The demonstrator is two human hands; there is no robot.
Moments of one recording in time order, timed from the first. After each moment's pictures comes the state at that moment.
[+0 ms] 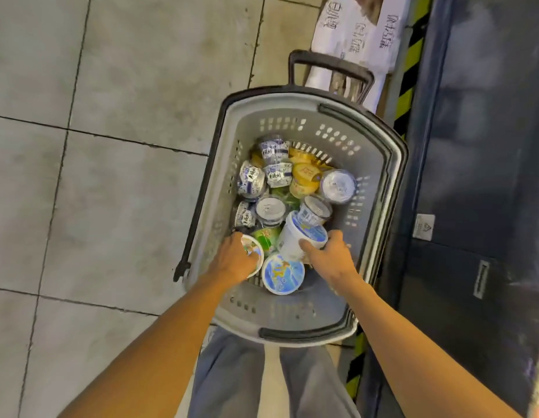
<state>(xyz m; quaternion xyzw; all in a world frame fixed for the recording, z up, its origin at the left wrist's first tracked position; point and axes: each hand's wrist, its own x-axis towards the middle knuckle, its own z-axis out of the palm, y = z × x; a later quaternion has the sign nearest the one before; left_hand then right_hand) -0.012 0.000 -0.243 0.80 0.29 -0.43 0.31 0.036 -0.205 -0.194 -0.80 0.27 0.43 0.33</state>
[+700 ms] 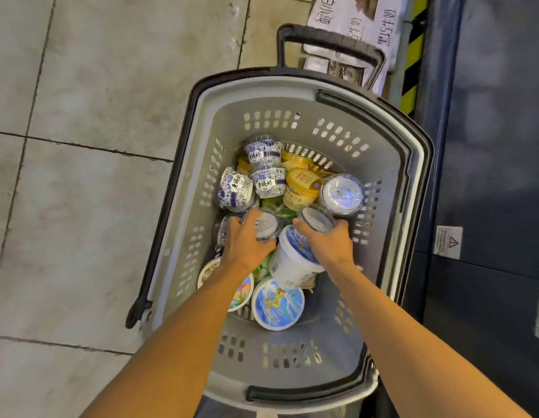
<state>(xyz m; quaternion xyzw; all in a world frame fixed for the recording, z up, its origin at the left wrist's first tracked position) 0.040 -0.035 -0.345 0.85 0.23 -0.28 0.39 0.076 -0.203 -0.310 -0.78 0.36 0.28 0.42</state>
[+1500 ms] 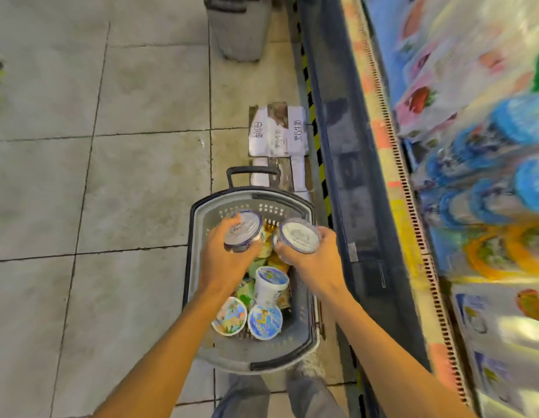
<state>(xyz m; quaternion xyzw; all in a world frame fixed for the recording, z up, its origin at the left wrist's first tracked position) 0.075 -0.056 0.011 0.82 0.15 -0.08 0.54 0.058 -0.237 0.012 -0.76 0.27 0.10 0.59</state>
